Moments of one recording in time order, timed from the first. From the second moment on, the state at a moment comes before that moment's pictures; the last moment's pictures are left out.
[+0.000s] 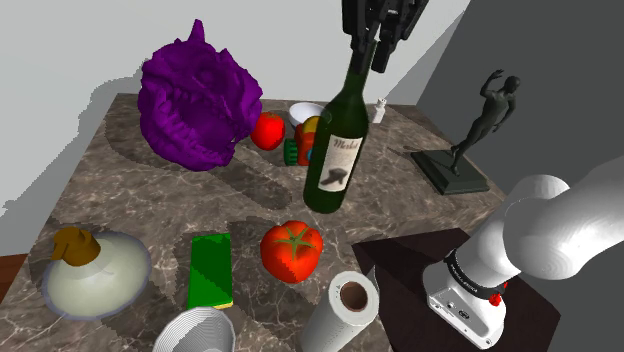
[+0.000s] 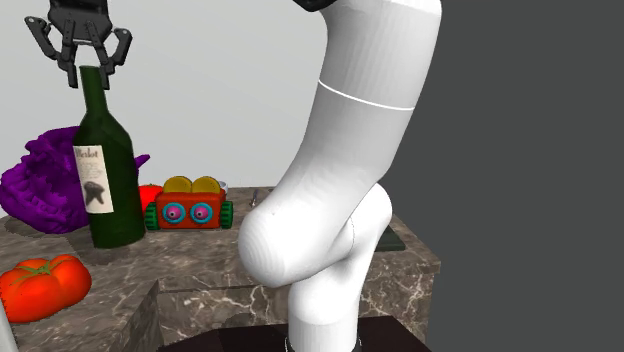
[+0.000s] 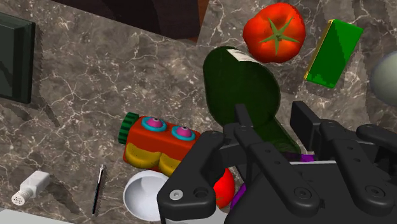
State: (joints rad) arm 0.26 -0.34 0.32 -1.71 0.21 1.33 0.64
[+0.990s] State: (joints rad) arm 0.27 -0.40 0.32 -1.95 0.22 1.50 0.61
